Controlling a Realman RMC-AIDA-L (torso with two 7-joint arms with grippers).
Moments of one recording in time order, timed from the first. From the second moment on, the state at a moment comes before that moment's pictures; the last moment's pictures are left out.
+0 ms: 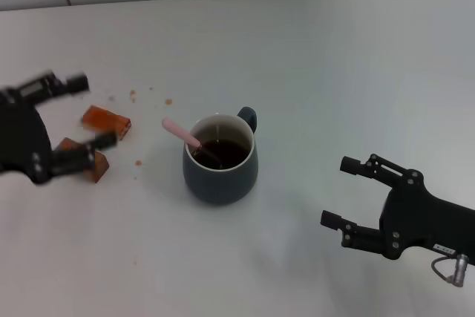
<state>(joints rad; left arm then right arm) -0.23 -2.00 0.88 0.82 1.58 1.68 -1.03 0.28 2.08 -0.73 -0.30 -1.75 -1.66 0.62</state>
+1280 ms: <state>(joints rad) -0.23 -2.06 0.85 0.57 1.71 1.66 -0.85 0.31 2.08 -0.74 -0.29 -1.75 -1.69 0.63</state>
